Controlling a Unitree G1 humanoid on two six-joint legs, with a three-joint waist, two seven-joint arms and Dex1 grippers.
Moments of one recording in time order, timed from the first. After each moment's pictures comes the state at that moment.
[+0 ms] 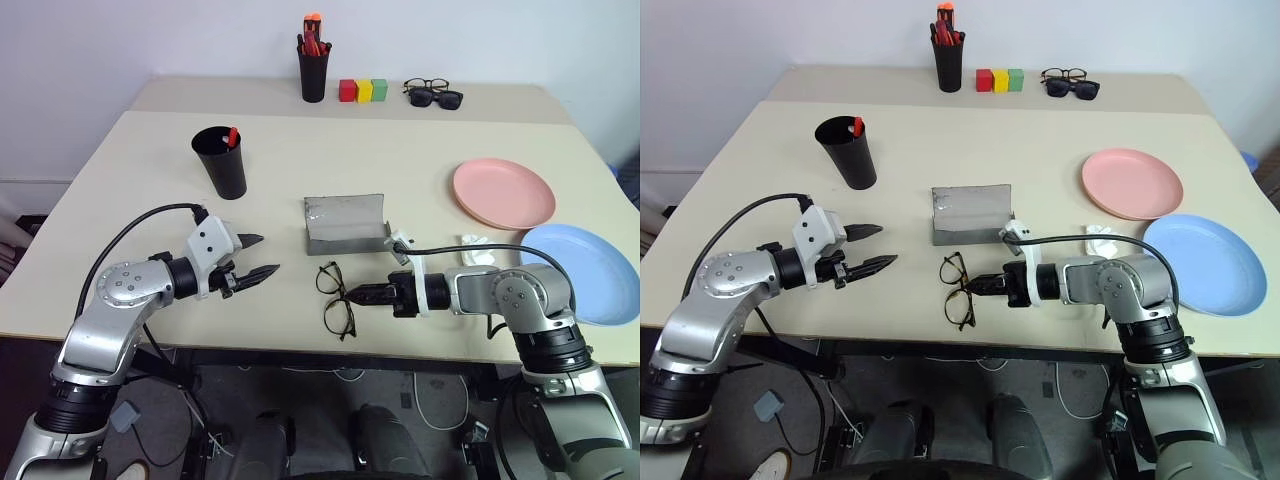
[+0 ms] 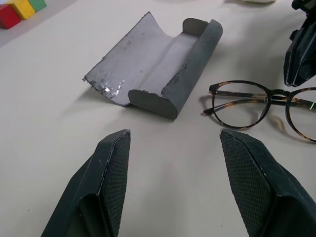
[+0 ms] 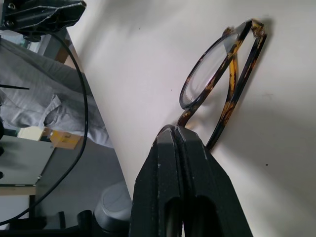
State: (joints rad) left arm -0.24 0.67 0.02 -0.31 -0.28 0.41 -0.88; right arm -0.51 -0.53 0.05 -0.11 0.86 1.32 0.64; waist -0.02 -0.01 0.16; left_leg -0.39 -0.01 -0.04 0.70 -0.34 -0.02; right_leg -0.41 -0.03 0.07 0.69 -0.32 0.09
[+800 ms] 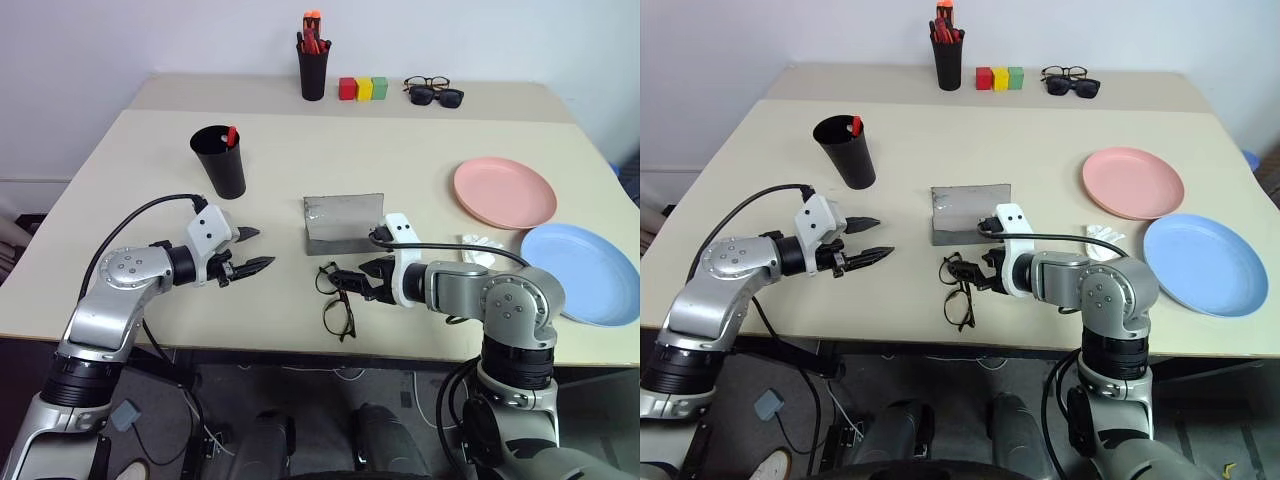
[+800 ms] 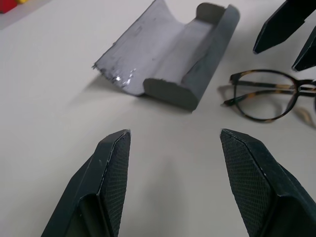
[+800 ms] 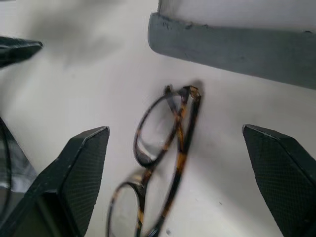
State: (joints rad) left arm -0.33 0.70 -0.01 -0.16 -0.27 0.34 -0.95; right arm -0.53 -0.20 -0.17 -0.36 0.80 1.61 0.13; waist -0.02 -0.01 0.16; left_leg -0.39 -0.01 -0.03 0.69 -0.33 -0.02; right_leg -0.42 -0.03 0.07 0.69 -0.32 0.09
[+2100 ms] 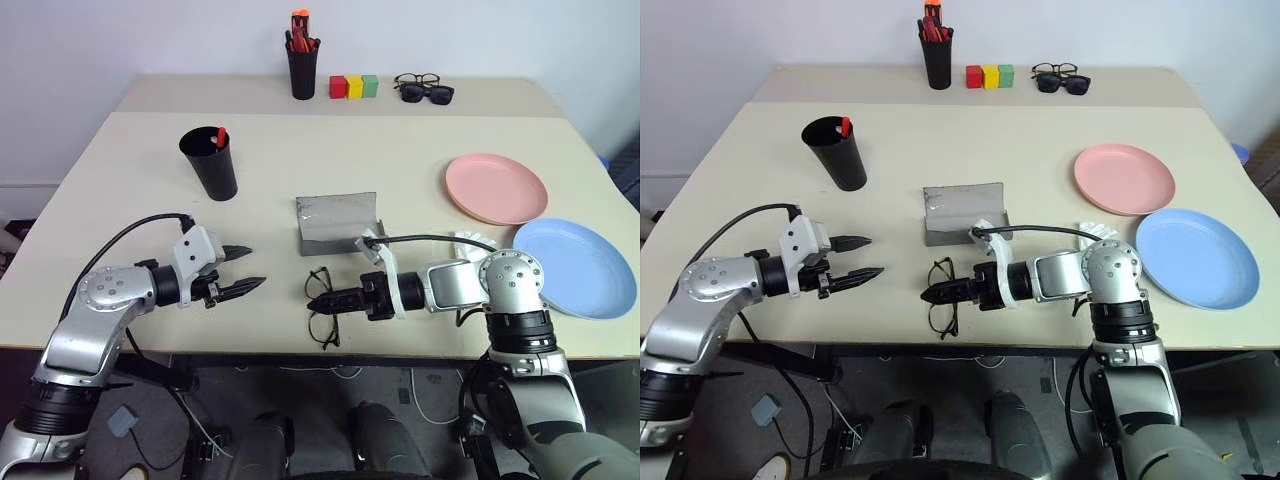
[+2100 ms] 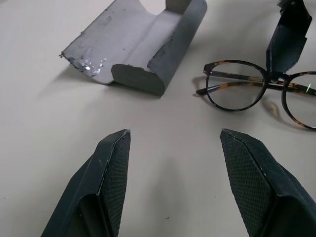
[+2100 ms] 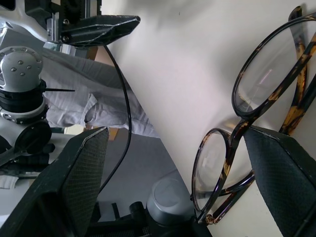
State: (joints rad) left arm -0.19 0.74 0.05 -0.23 -0.32 0.33 -0.96; right arm -0.63 -0.34 -0.04 0.04 1.30 1.61 0.16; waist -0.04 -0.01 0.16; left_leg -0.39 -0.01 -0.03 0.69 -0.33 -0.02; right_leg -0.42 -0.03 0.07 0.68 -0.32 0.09
